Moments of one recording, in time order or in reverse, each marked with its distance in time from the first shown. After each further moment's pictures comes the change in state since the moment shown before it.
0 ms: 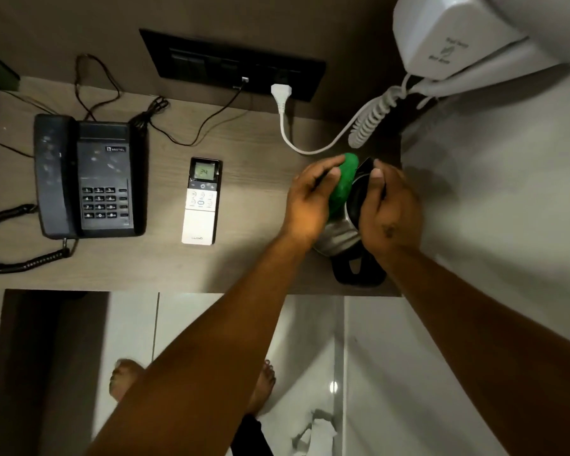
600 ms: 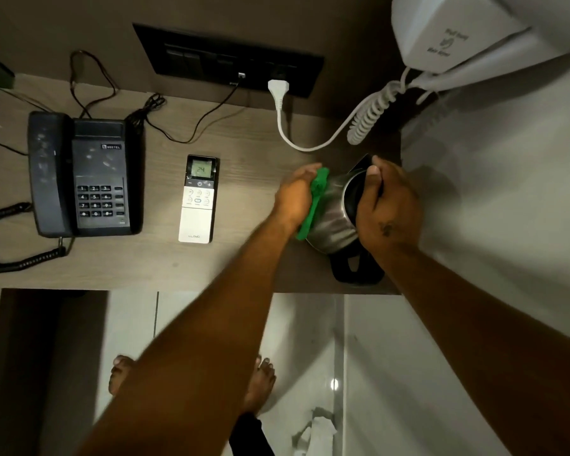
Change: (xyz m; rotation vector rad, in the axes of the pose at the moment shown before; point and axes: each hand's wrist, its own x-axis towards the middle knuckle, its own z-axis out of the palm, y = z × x) left_hand 0.036 -0.029 -0.018 0.096 0.112 -0.315; right_hand -0.001 0.002 0.001 0.003 0.015 -0.015
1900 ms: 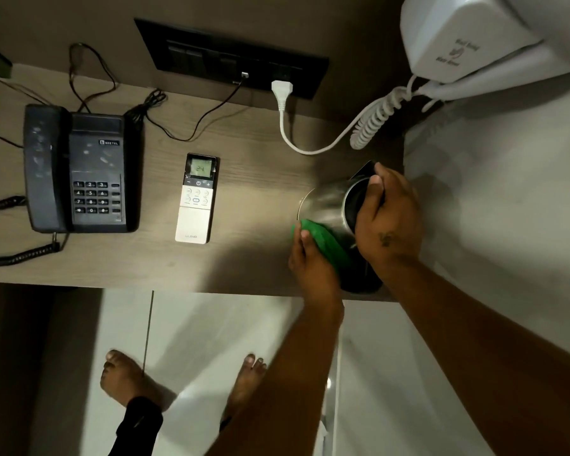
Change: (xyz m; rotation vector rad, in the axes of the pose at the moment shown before) left_hand -0.109 -0.064 0.043 -0.392 0.325 -0.069; right_hand 0.000 0.000 0.000 -0.047 -0.019 -0.019
